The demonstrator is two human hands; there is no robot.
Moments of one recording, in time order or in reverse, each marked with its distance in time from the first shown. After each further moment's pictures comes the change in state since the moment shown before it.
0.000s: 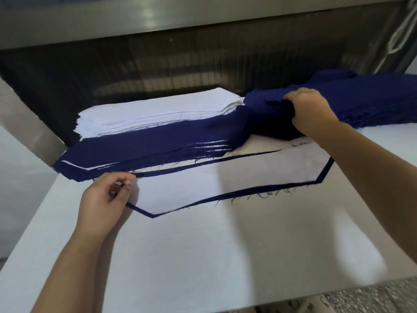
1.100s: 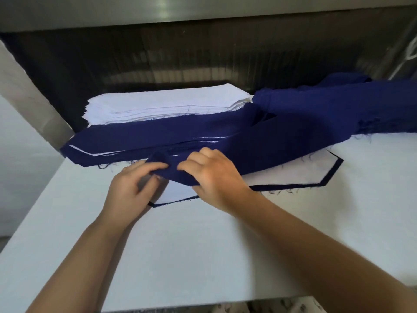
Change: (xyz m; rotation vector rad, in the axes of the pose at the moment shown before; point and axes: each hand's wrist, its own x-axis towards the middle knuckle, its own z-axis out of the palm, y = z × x) left_hand -0.011 0.030 0.017 -0.039 -0.102 0.268; right_hand -0.109 -0.159 0.037 0.349 0.041 -0.708
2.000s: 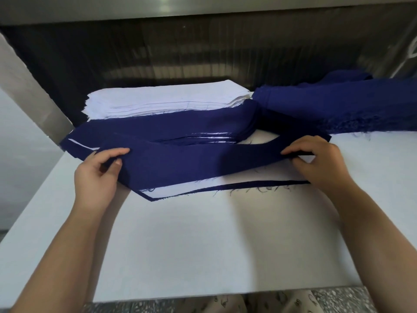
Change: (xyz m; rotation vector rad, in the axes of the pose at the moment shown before) left_hand 0.003 -0.027 -0.020 -0.124 0.277 -0.337; right_hand -0.095 0.115 -0.064 0.170 0.278 0.462
